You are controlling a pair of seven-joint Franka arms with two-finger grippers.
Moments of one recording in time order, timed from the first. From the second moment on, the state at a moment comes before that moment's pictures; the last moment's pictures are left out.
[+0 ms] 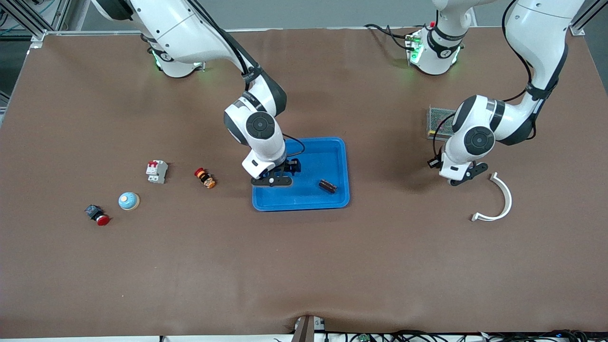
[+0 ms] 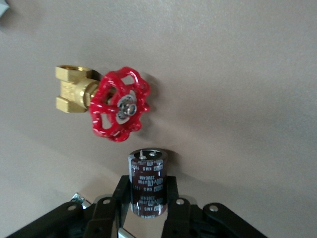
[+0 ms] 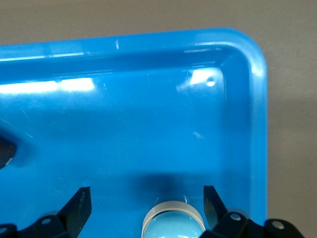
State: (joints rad) left arm 0.25 0.36 -0.39 -2.30 0.34 2.33 -0.87; right arm 0.58 0.63 0.13 -1.77 -0.08 2.44 0.76
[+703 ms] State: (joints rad) left arm 0.26 0.37 -0.40 -2.30 0.35 2.34 -0.88; right arm 0.61 0.56 0.13 -1.94 -0.08 2.53 0.76
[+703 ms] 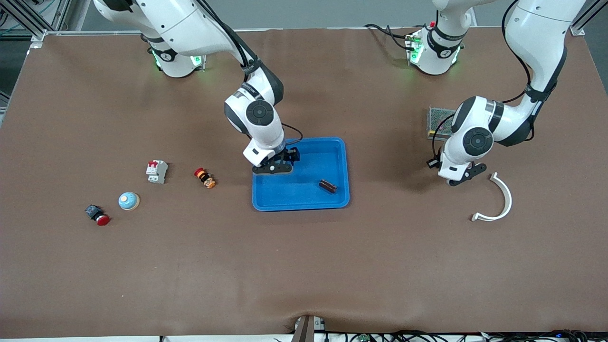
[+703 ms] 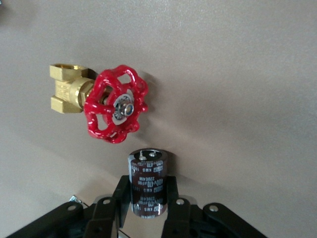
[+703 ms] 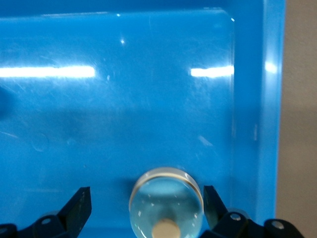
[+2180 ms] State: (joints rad) left arm 0.26 0.34 -0.67 -2.11 0.32 2.18 -1.23; right arm 0.61 0.46 0.11 -1.90 -0.07 2.37 0.82
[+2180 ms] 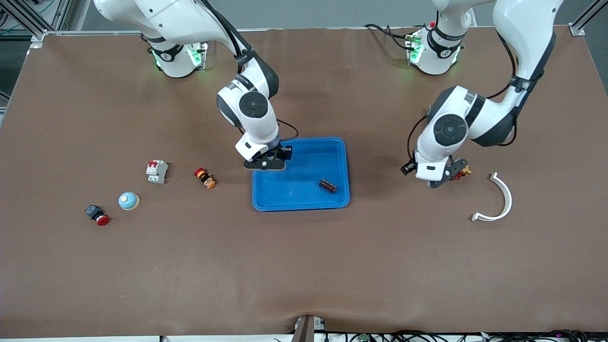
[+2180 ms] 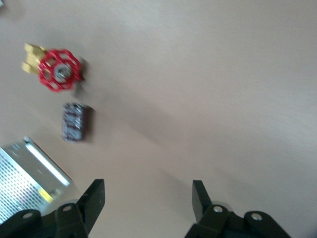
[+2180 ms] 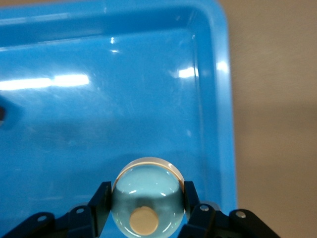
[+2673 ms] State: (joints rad) left arm 0.08 0.47 -0.68 -1.92 0.32 2.18 -1.53; right arm 0.41 0.39 0.10 -1.79 -0.06 2.17 0.51
